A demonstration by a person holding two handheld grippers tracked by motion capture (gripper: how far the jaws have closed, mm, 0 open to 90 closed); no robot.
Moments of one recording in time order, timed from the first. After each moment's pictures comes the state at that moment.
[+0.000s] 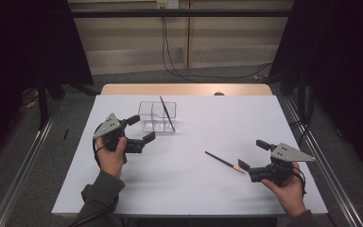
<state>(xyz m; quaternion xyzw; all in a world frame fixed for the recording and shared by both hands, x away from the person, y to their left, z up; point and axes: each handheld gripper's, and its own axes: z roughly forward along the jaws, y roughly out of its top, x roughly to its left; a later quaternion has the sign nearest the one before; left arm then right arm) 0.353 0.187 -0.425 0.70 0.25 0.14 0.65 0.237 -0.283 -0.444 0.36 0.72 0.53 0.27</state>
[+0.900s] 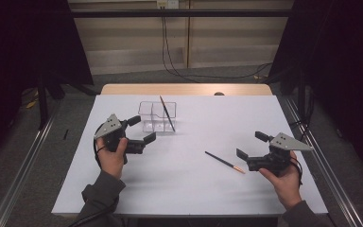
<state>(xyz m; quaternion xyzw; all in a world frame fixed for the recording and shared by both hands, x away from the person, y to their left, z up) 0.353 0.187 -0.427 0.71 0.25 0.14 0.64 0.260 -0.282 -0.433 0.38 0.71 0.54 0.26</state>
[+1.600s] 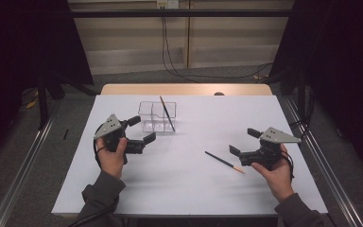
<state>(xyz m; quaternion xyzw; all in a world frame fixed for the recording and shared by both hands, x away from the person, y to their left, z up) 0.354 0.187 -0.428 0.71 0.25 0.14 0.65 0.280 -0.266 -0.435 0.38 0.72 0.53 0.24</state>
